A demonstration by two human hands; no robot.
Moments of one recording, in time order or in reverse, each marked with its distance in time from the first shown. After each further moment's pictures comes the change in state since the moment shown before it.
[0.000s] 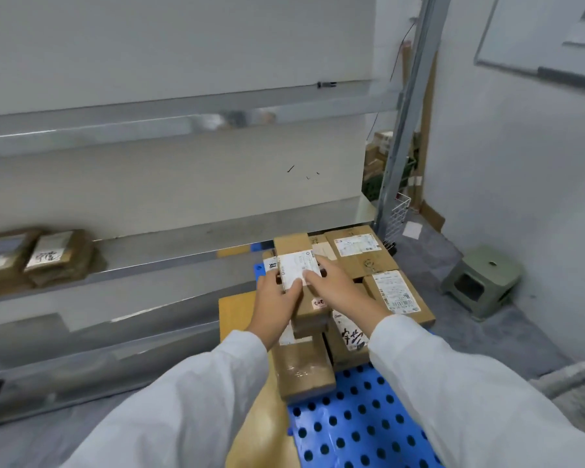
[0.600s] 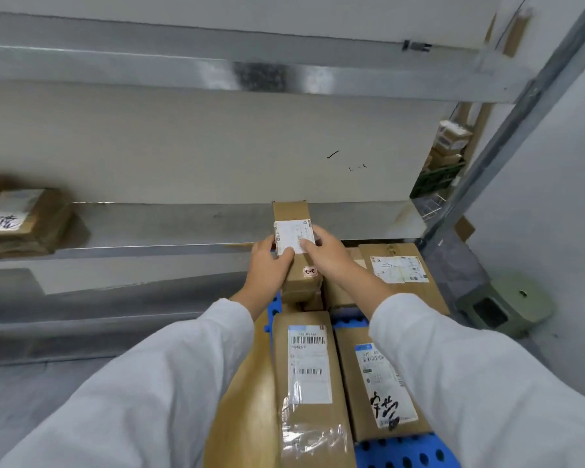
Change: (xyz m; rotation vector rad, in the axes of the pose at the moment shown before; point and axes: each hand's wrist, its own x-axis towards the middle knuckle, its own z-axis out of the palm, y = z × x) left_hand 0.186 -0.056 -0.019 -0.076 0.093 -0.113; right_hand 0.194 -0.022 0.050 -0.026 -0.096 0.003
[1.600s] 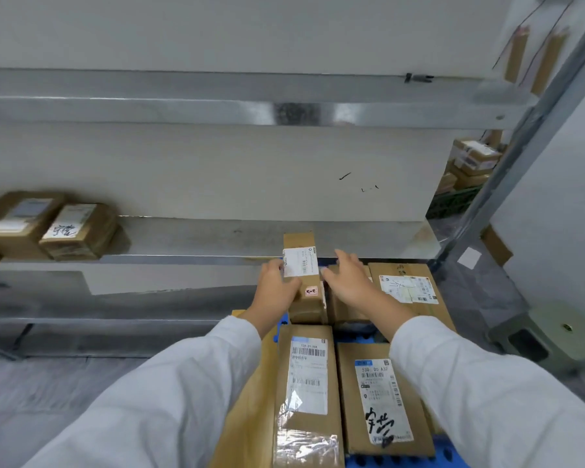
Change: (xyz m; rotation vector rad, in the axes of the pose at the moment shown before) left_hand -0.032 0.016 0.004 0.147 0.060 -0.077; right_hand -0.025 0.013 -0.033 -0.345 -0.048 0.028
